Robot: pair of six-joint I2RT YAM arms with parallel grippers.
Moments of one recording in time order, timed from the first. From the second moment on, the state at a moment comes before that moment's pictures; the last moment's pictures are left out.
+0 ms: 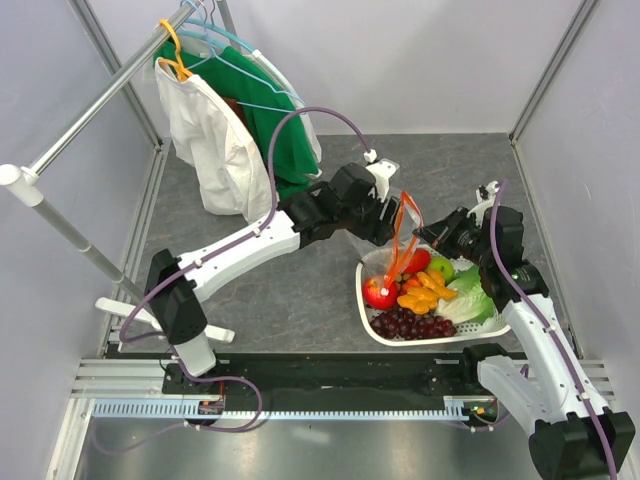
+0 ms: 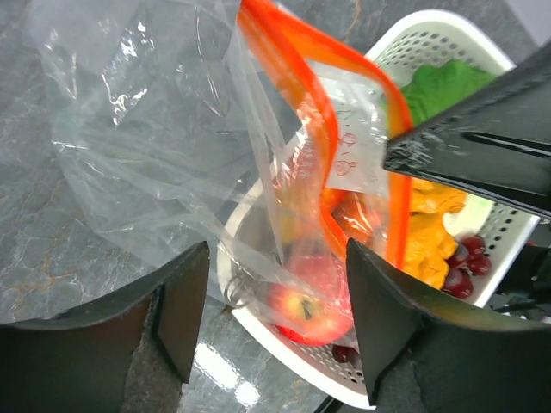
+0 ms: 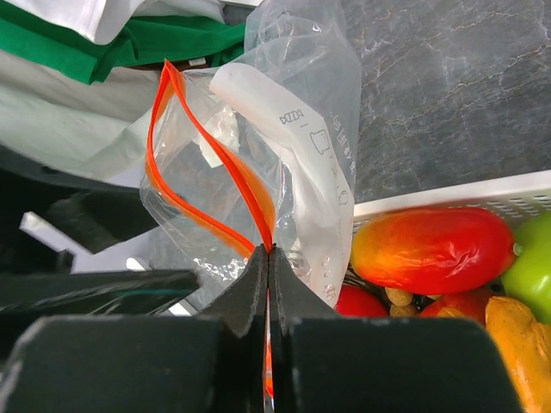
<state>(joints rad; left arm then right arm) -0.94 1.71 1.63 -0.53 0.00 -0.28 0.13 0.83 0.74 -0.33 -0.36 0.81</state>
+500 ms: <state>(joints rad) -0.88 1.75 1.58 -0.48 0.20 -0.31 0.13 0.86 0.74 -0.34 -0.37 0.69</state>
